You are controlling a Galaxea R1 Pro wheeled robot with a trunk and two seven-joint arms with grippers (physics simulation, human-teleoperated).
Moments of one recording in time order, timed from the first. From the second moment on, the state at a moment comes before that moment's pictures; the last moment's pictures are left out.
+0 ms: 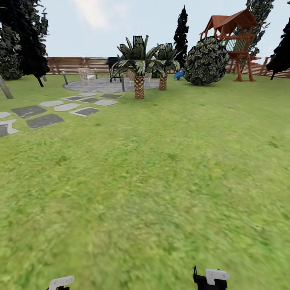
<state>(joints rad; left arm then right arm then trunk) -0.39 0.17 0.01 -0.02 0.15 -0.48 -0.04 -0.41 0.02 0.15 -0.03 -0.03 -0.65 -0.38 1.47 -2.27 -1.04</state>
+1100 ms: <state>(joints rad) -0.39 0.17 0.01 -0.02 0.15 -0.48 -0.04 -0.41 0.02 0.15 -0.03 -0.03 -0.65 -0.38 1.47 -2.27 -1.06</state>
